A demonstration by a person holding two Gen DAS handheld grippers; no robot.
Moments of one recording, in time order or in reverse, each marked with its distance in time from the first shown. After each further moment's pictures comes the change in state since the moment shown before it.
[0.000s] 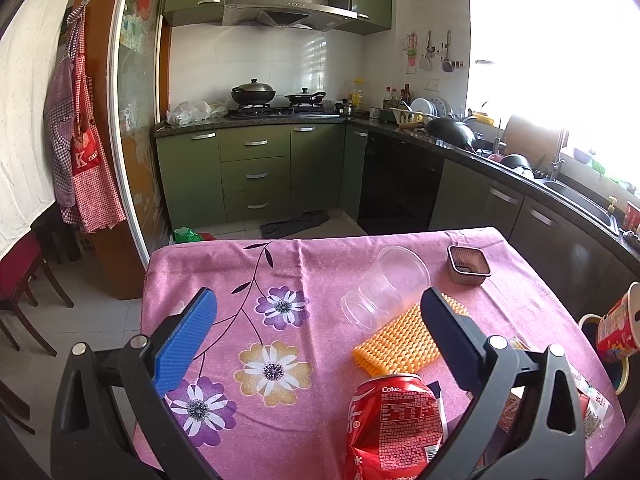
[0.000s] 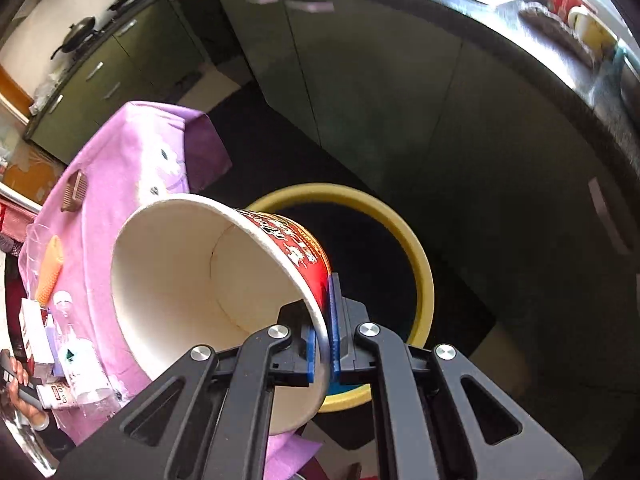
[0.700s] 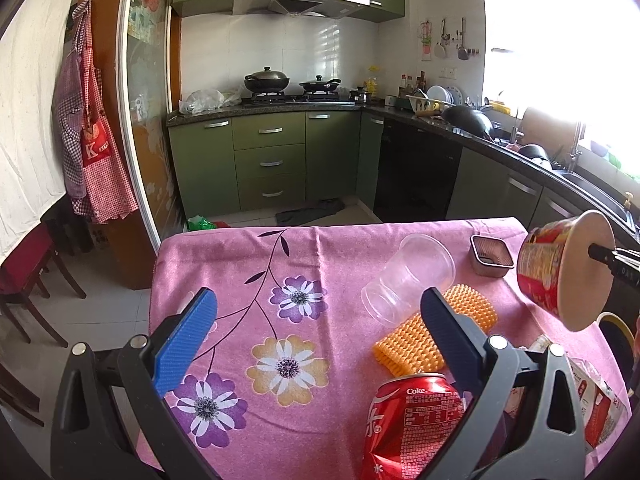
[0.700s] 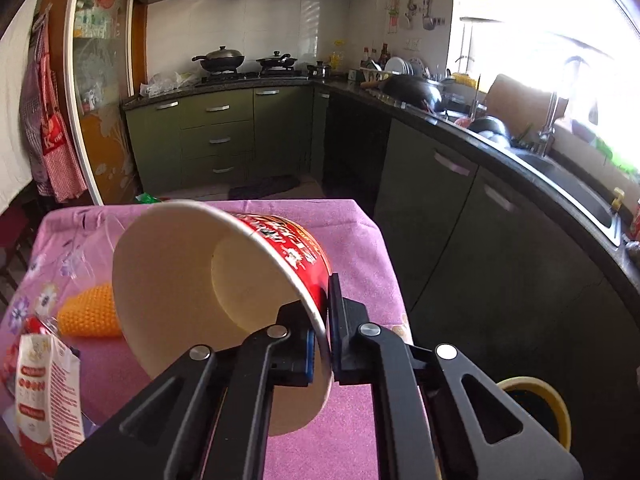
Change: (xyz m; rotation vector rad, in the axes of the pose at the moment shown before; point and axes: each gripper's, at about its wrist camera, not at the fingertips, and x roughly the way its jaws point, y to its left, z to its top) left arm 0.017 0.007 -0.003 -0.008 0.042 0.055; right arm 0.004 0.303 -0.023 -0.424 -0.587 0.149
